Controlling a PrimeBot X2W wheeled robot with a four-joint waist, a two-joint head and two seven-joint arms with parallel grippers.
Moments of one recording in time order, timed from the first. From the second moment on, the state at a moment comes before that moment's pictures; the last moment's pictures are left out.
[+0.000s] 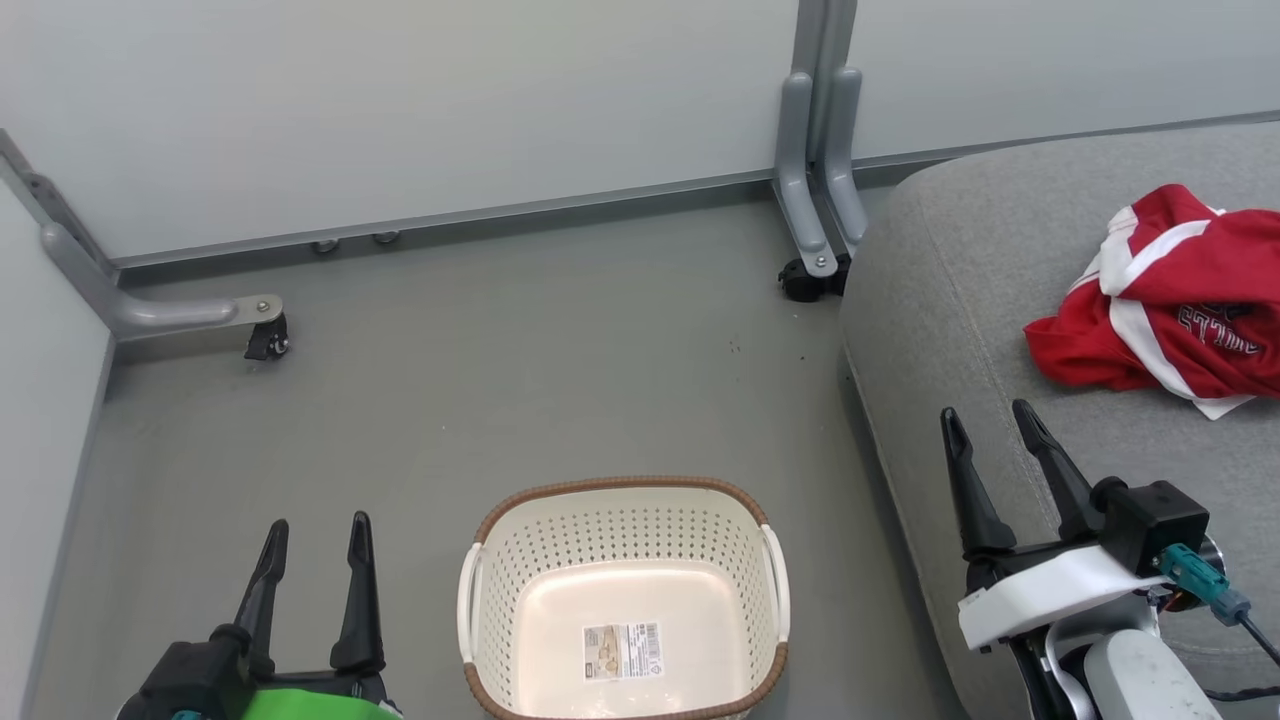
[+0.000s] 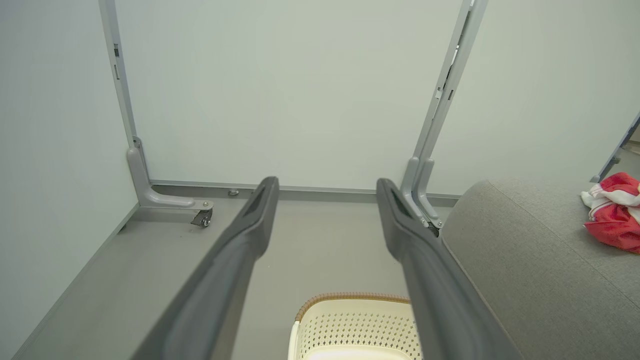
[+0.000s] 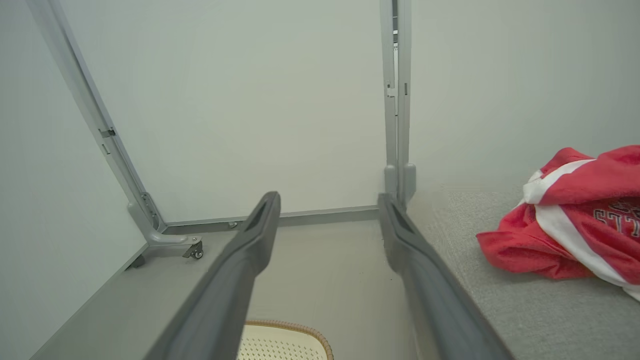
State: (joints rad) left arm 0.09 0.05 -0.01 0.10 -0.26 -0.13 -0.26; right arm -0.08 -0.14 0.11 0.19 0.28 0.13 -0.26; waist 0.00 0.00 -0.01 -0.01
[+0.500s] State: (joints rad) left arm 0.09 0.05 -0.01 0.13 -0.24 -0.13 -0.26; right arm -0.07 -0.14 0.12 0.20 0.29 0.13 -0.26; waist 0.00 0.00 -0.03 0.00
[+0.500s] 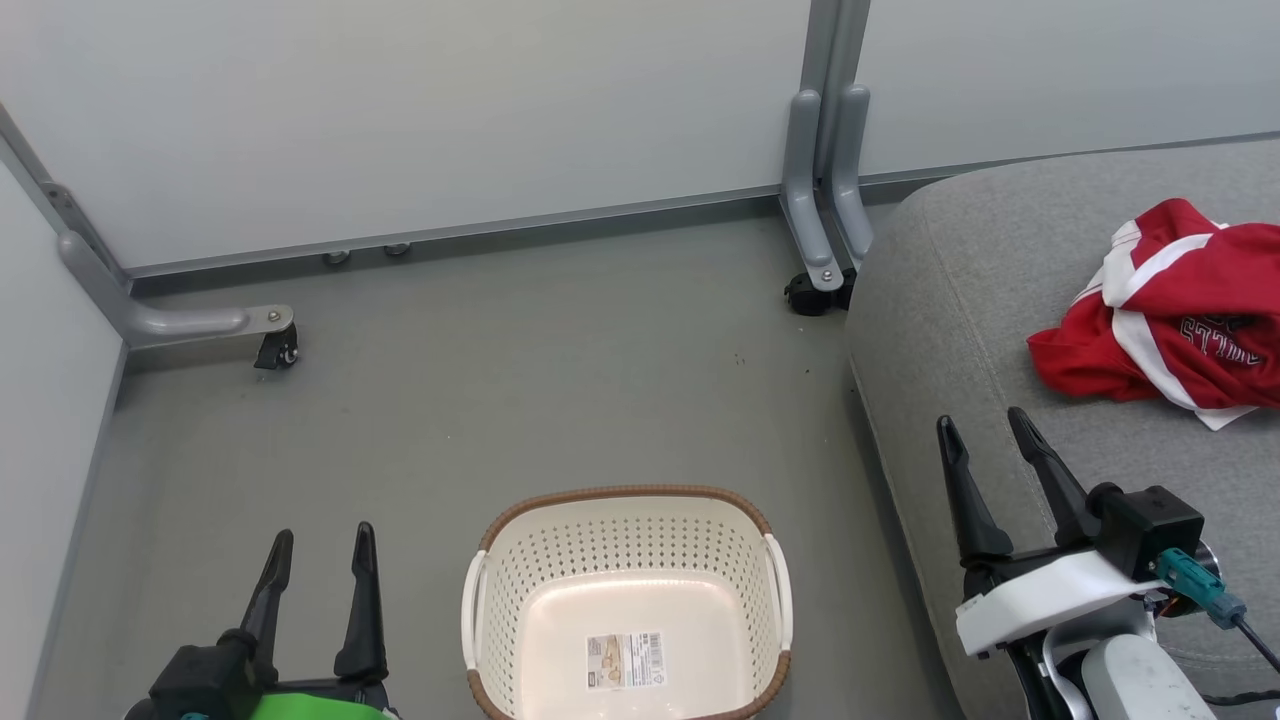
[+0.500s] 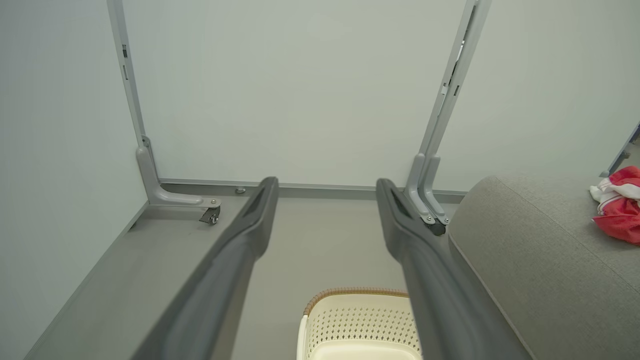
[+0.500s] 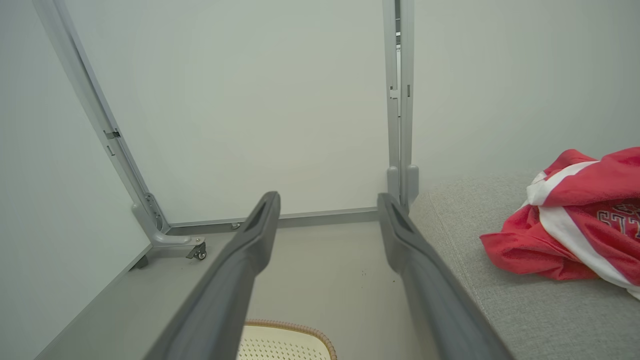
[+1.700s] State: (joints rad) left arm 0.09 0.05 0.01 0.16 -0.27 -0.13 -0.26; right arm -0.07 -0.15 0.11 0.20 0.29 0.13 -0.26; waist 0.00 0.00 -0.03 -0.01
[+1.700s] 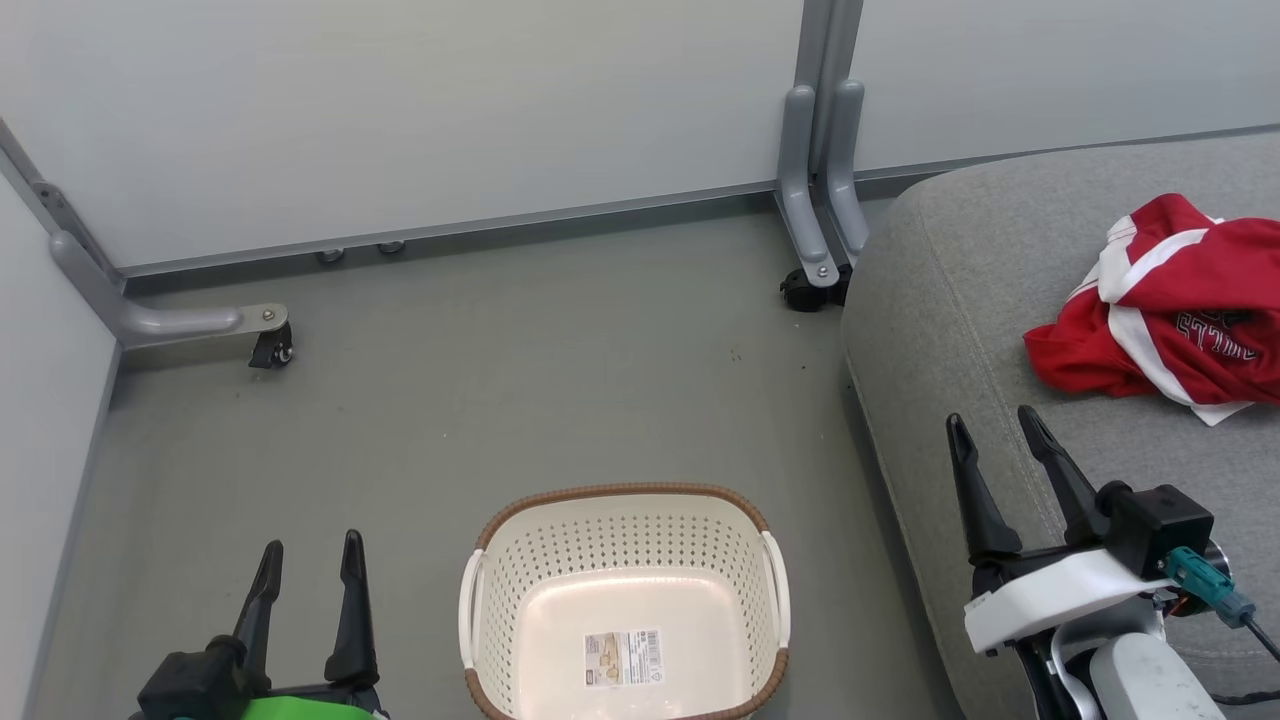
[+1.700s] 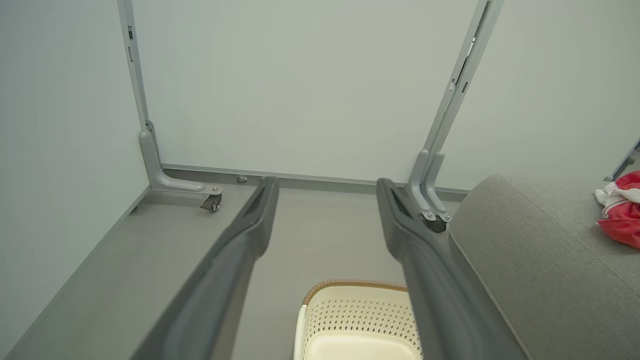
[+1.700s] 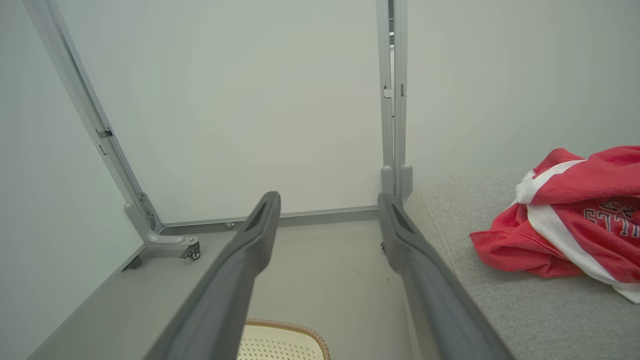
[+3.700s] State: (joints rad) left arm 0.01 0.06 0.03 0.23 -1.02 -0.13 -0.08; right arm -0.07 -0.09 -0.01 0.24 1.00 0.13 -0.06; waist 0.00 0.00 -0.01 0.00
